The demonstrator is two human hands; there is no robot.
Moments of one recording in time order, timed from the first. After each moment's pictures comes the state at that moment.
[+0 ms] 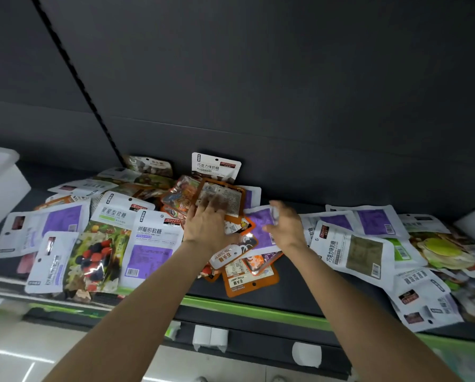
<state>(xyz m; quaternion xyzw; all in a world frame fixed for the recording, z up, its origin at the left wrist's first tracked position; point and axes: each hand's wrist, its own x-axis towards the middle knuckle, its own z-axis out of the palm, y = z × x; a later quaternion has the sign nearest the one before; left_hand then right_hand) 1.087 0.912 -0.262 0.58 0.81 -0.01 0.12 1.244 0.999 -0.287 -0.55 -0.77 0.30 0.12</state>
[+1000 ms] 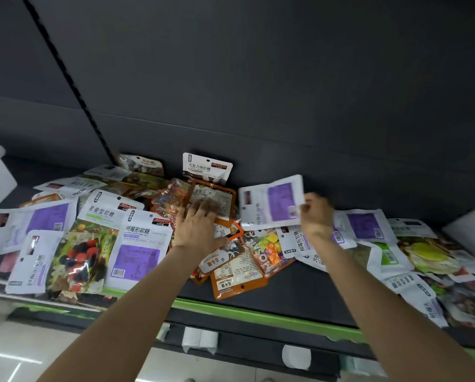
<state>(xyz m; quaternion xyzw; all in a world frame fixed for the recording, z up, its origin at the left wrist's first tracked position) 1.093 0.911 -0.277 0.56 0.82 -0.02 0.10 1.285 1.040 -0.256 -0.65 -0.71 0.21 0.16</state>
